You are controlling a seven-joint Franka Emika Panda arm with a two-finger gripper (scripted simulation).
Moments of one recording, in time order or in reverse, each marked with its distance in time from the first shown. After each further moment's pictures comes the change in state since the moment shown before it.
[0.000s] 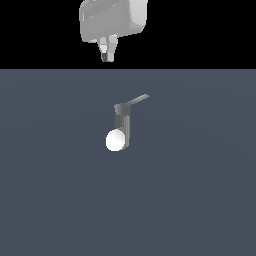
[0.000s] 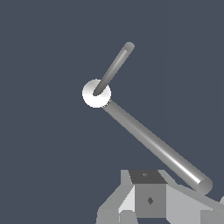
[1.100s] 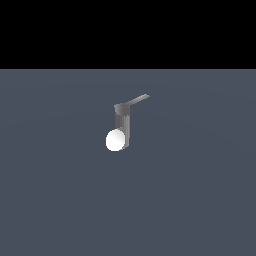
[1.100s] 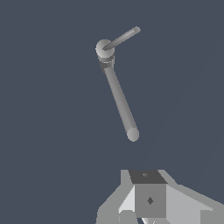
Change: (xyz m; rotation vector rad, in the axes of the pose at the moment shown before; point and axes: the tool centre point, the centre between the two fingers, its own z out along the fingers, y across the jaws) arm -0.089 0.099 -0.109 -0.008 -0.010 -0.545
